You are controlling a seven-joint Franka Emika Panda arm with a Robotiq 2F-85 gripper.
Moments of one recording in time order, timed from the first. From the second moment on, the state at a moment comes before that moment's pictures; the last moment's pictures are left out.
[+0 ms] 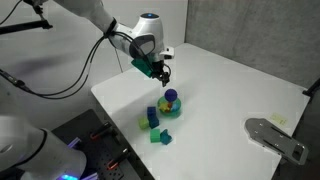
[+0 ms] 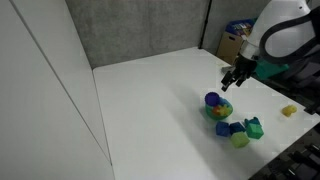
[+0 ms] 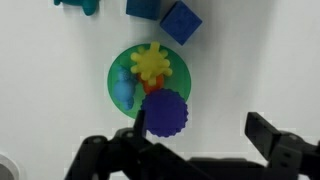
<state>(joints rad) 0.03 0.16 0.02 -2.35 0.04 2.59 0.08</state>
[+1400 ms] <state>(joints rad) 0.01 -0.48 -0.01 -2.35 0.01 1.84 0.07</state>
